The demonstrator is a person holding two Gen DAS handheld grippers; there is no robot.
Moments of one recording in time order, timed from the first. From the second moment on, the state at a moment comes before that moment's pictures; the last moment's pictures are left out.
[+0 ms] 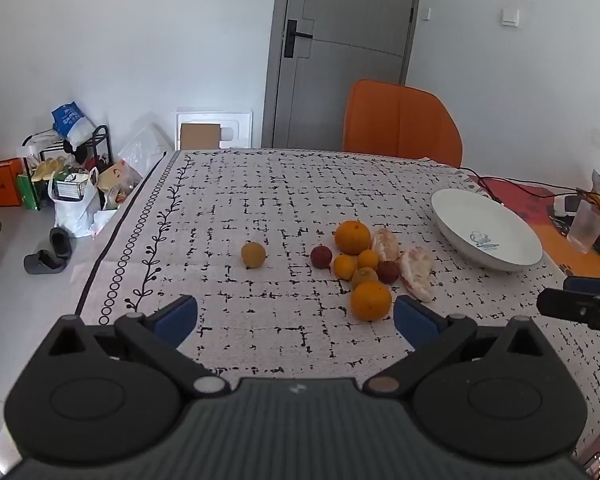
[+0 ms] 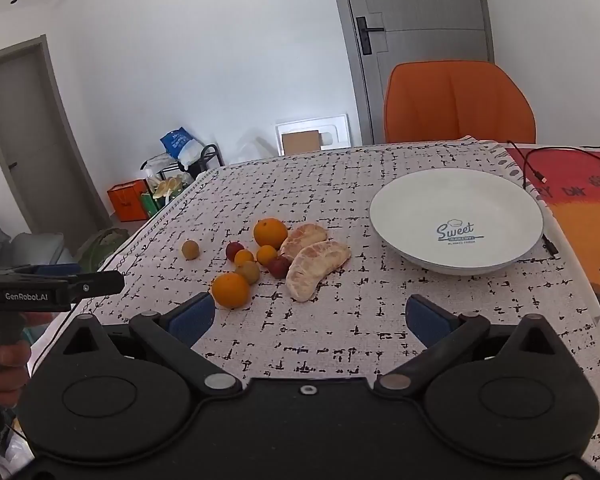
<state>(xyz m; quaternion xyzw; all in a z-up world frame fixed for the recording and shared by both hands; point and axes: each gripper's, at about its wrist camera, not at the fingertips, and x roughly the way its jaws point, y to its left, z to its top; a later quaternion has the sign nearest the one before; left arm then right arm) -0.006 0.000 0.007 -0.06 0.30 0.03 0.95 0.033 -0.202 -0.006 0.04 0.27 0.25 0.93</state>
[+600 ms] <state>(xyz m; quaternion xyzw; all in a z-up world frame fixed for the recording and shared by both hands) -0.014 -0.003 0.012 -0.06 0.29 0.03 0.95 0.029 -0.206 -0.002 0.04 0.27 0.26 0.93</state>
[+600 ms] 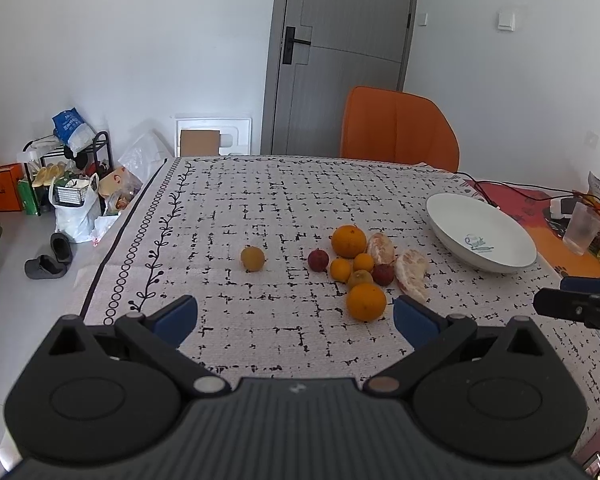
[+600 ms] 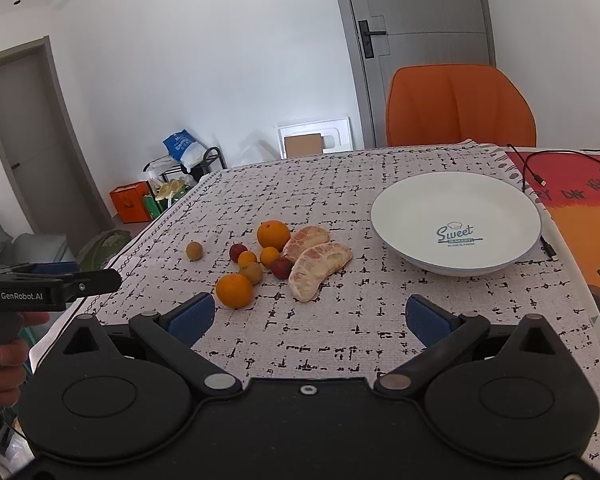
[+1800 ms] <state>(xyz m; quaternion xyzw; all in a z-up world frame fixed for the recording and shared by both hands) -0.021 0.002 0.015 -0.06 0.28 0.04 0.96 0.025 -0.201 0.001 0.04 0.26 0.26 0.93</state>
